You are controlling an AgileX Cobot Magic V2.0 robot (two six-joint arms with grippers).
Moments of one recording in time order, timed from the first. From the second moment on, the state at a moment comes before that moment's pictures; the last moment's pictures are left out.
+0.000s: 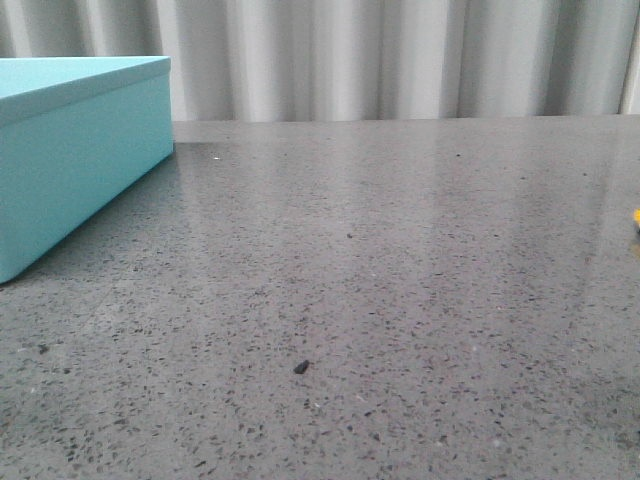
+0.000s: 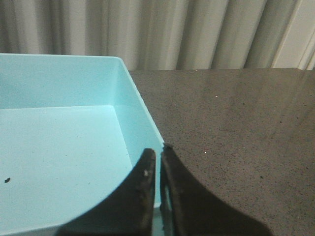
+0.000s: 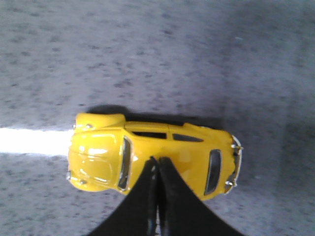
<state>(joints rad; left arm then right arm) -0.24 0.46 -0.47 -0.60 0.32 0.39 -0.02 1.43 -1.10 -0.04 1.01 -0.05</state>
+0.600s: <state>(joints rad) -0.24 0.46 -0.47 -0.60 0.33 0.39 0.08 0.92 -1.09 -0.07 0.86 -0.04</state>
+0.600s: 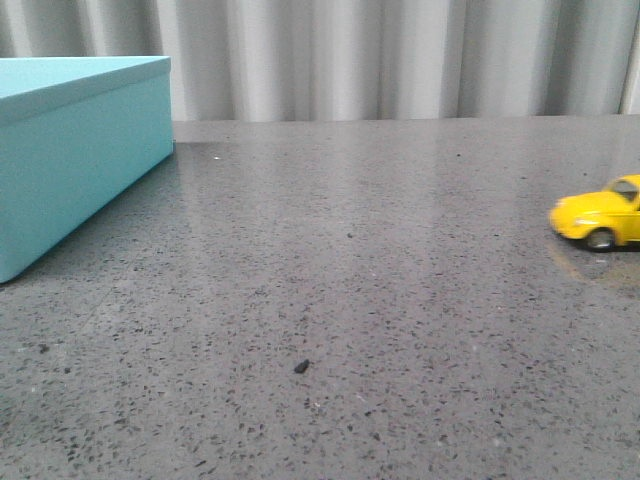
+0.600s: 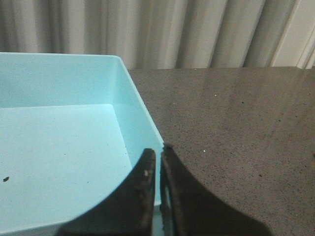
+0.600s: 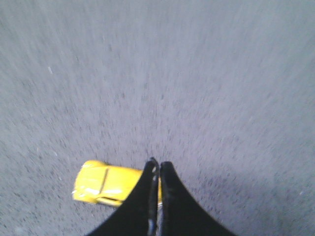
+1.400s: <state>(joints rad) -0.25 0.65 -0.60 -0.59 0.45 0.57 0.08 0.36 -0.83 -0.07 0.60 -0.13</state>
